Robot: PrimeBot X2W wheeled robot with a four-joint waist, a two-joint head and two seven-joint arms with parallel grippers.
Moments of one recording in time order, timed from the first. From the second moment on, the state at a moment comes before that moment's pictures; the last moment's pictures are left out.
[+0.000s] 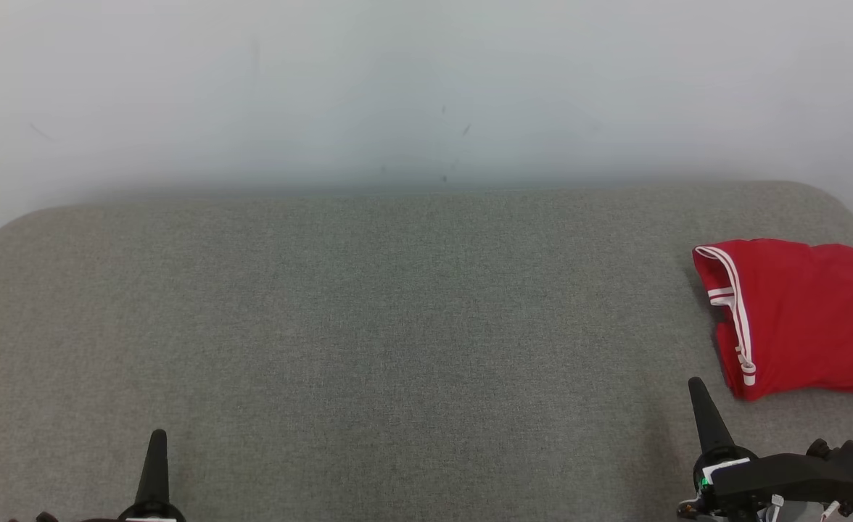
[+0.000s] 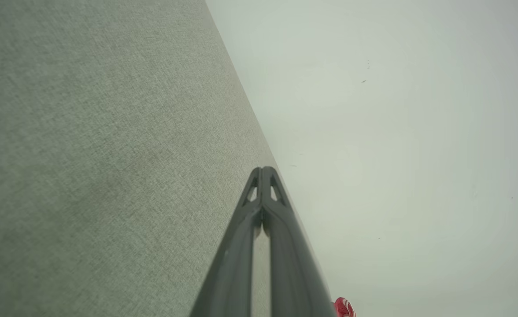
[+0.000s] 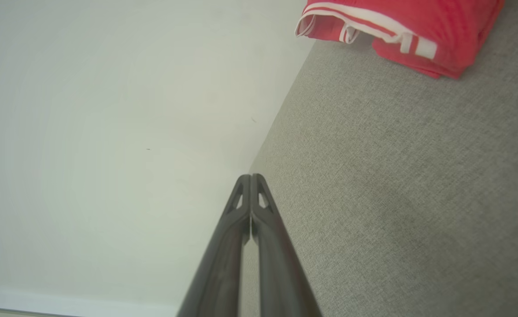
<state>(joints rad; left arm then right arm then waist) -0.04 0.04 0.13 0.24 -1.25 -0.13 0.02 -0.08 -0.05 -0.05 0.26 1.19 0.13 0.03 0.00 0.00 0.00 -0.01</state>
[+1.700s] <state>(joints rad) -0.10 0.05 0.14 0.24 -1.60 -0.13 0.13 -0.10 -0.05 -0.09 0.25 1.59 0.13 0.09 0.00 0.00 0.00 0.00</state>
